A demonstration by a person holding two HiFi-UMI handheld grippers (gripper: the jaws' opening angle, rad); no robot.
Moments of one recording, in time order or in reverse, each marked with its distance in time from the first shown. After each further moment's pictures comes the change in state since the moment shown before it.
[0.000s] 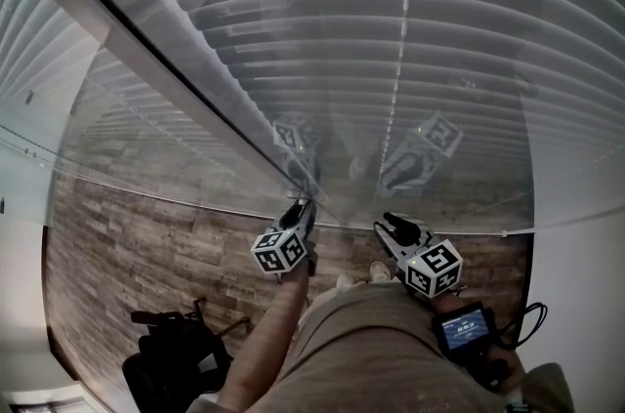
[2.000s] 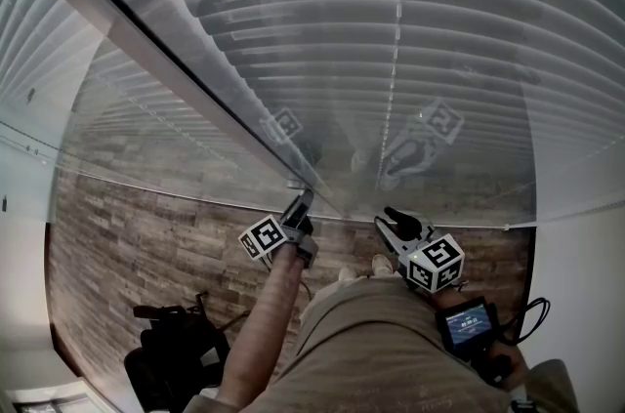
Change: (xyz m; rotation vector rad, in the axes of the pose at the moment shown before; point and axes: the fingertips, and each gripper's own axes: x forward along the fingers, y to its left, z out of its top) left arm 0.001 0.001 -0.002 -0.540 -0.035 -0.242; right arm -0.005 0.004 -0.009 0.010 0.003 0.013
